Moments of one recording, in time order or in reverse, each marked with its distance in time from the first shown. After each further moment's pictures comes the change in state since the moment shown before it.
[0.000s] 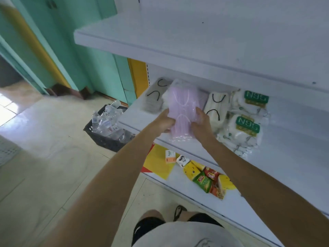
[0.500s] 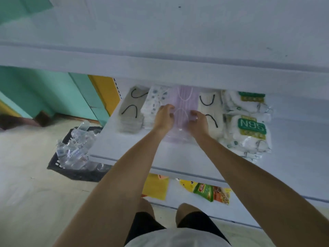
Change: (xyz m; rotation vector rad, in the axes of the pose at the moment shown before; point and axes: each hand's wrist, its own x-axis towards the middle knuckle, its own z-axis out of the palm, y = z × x) left_hand 0.179 -0.008 0.014 0.560 0.133 0.392; right_hand 0.141 0.063 0.025 -0.084 0.340 0.143
